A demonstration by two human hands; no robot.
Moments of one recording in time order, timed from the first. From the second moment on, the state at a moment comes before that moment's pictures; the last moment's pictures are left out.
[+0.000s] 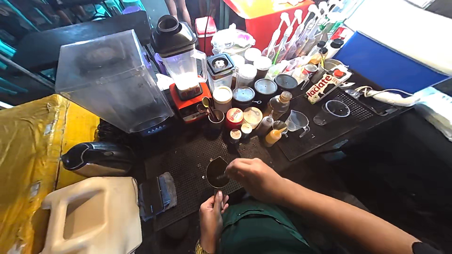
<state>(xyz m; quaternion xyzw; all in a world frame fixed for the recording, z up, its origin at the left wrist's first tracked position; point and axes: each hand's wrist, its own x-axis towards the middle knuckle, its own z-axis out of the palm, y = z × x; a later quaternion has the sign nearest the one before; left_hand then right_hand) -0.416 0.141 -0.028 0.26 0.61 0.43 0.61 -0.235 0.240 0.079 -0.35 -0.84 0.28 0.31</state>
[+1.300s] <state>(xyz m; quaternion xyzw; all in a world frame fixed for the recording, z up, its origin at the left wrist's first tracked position) -0.430 0.155 -0.038 0.40 0.61 0.50 0.47 -0.241 0.239 0.077 -0.33 -0.81 0.21 0.44</state>
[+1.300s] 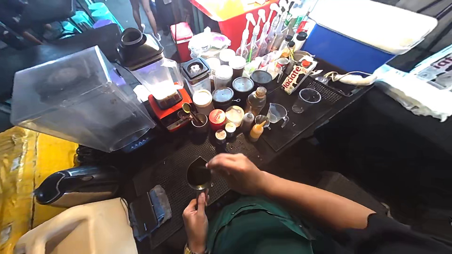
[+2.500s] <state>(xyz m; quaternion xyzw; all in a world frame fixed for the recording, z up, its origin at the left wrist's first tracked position) -0.466 0.132 0.005 0.37 0.59 0.37 0.62 -0.218 0.231 0.098 -0.33 -0.85 0.24 0.34</state>
